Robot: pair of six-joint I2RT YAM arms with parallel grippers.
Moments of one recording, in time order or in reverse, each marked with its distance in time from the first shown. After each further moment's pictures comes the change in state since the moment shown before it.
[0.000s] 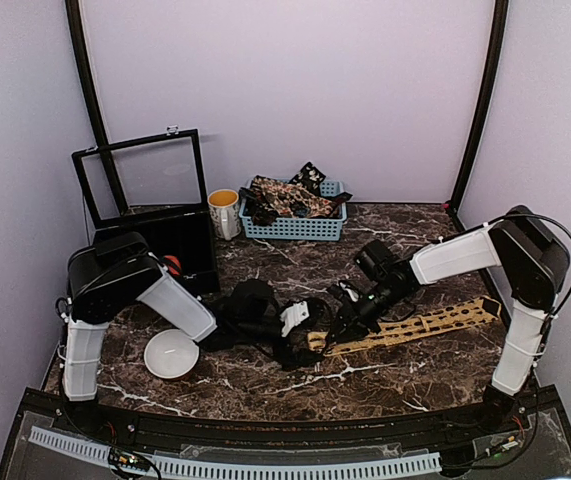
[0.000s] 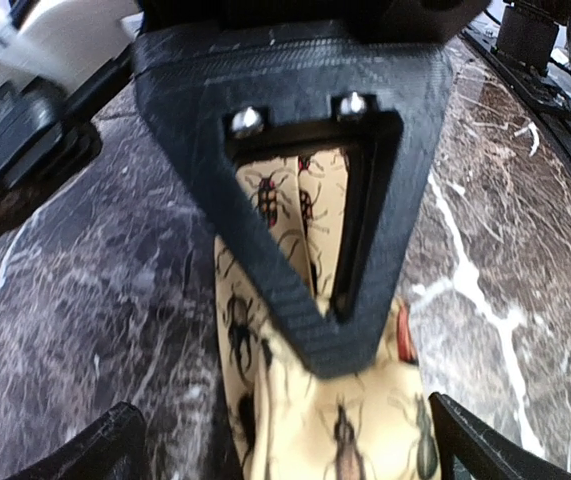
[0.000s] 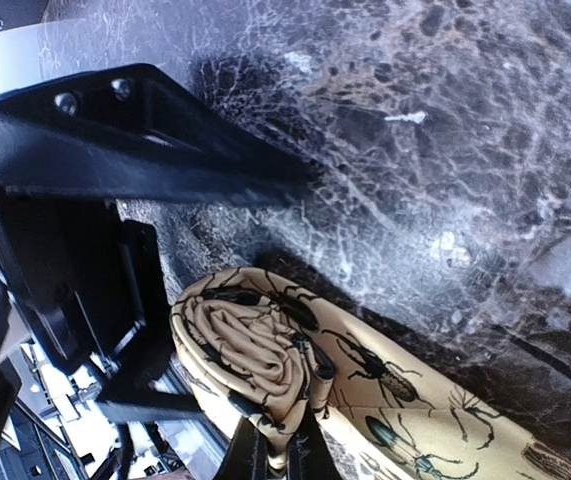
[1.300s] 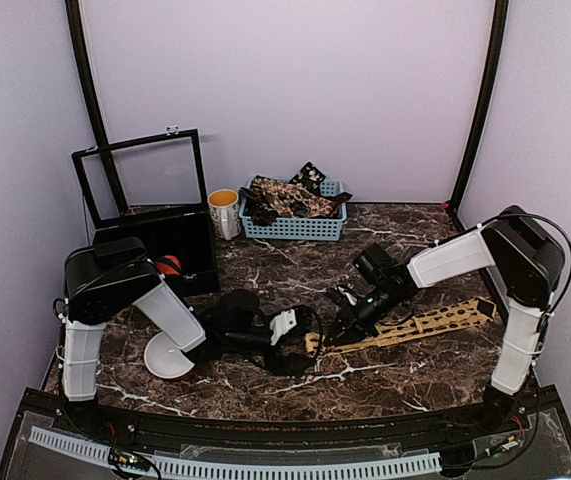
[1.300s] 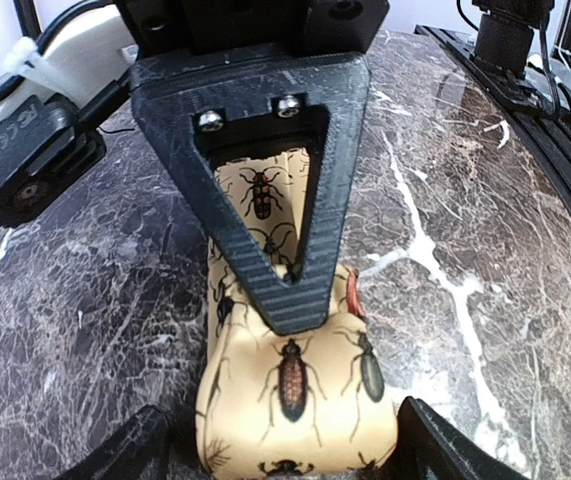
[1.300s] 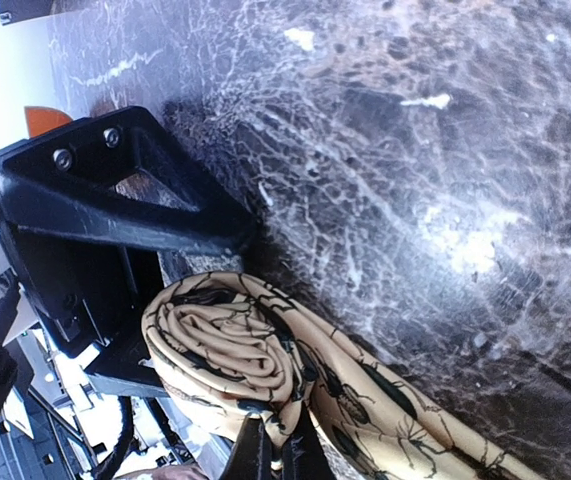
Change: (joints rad) left arm -0.008 -0.012 -0.128 0.184 0.006 -0.035; right arm 0.004 0.032 -0.015 0.044 -0.046 0.011
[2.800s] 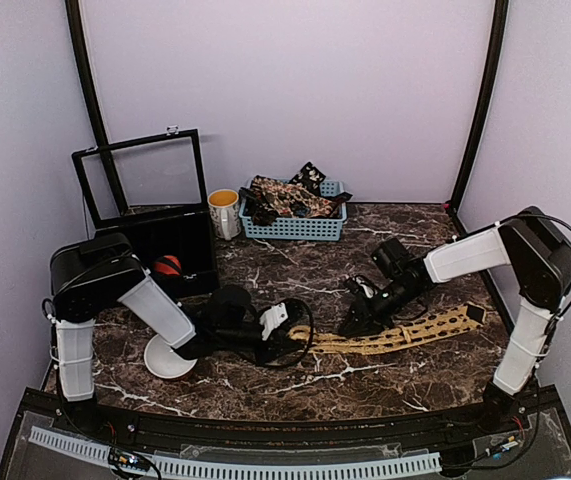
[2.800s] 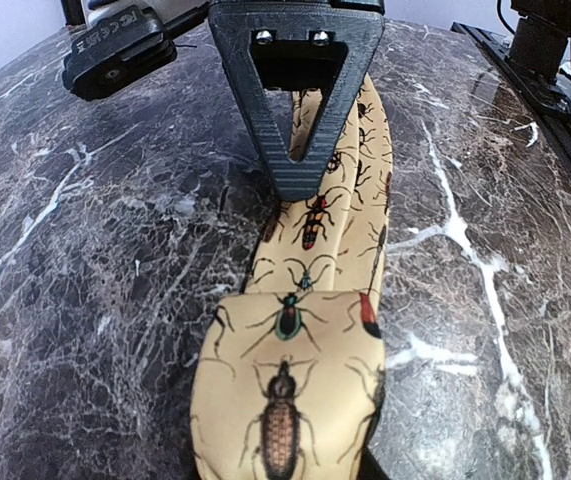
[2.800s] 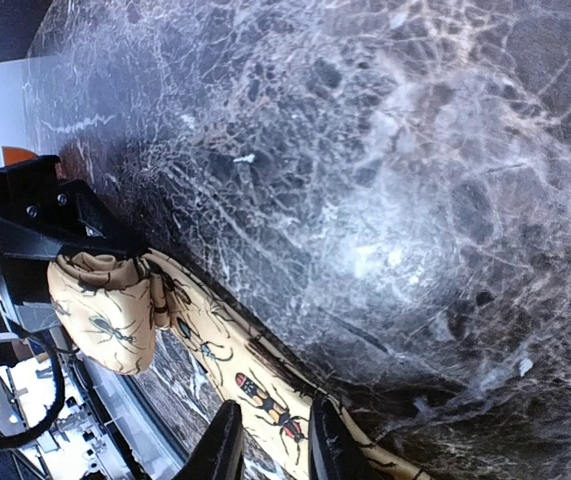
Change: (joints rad) left arm 0.033 -0.076 -0.058 -0.053 -0.078 -0.032; right arm -0.098 -0.072 -0.052 -0.043 0.119 -0.095
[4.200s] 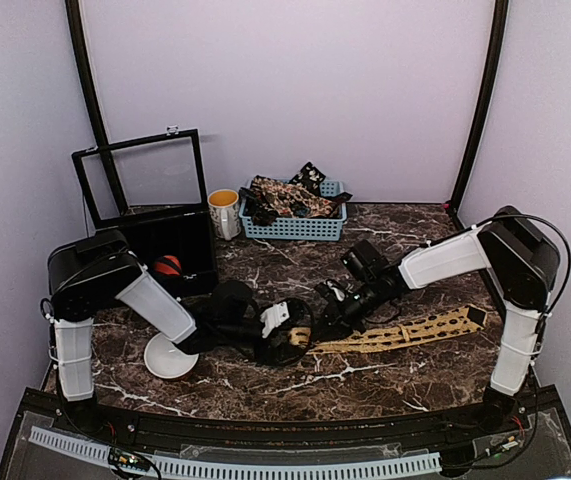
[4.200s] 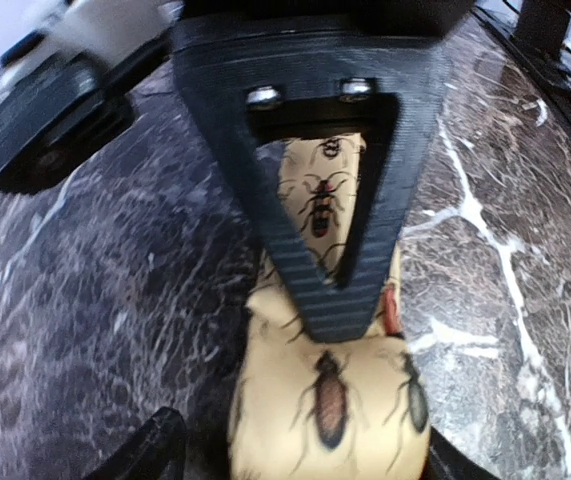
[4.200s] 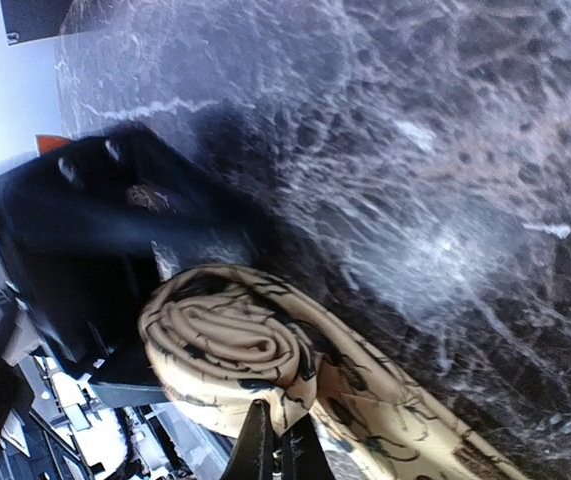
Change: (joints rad) left arm 0.011 -0.008 0.038 -0.093 0.032 0.095; right arm 0.164 0.087 0.106 0.135 -0.077 0.229
